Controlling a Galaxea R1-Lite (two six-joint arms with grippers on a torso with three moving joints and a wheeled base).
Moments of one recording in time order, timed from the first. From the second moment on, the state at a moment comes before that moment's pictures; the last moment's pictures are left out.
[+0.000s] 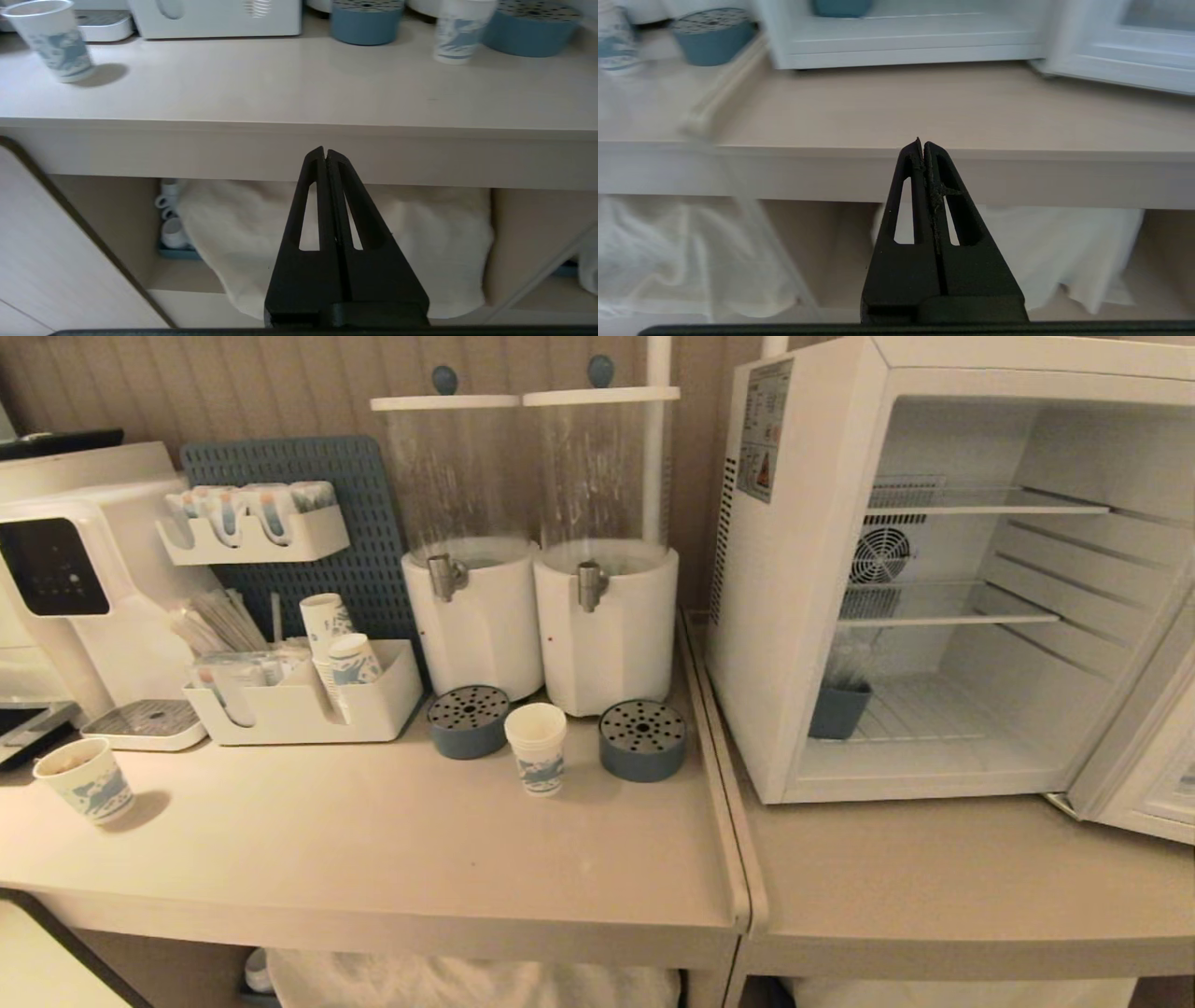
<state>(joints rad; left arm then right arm) 0.01 0.00 -0.02 0.05 0.00 -0.01 0.00 0.00 -0.06 0.14 0.00 -0.01</state>
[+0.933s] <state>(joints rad) 0.01 0.00 -0.02 0.05 0.00 -0.01 0.00 0.00 -0.06 0.14 0.00 -0.02</state>
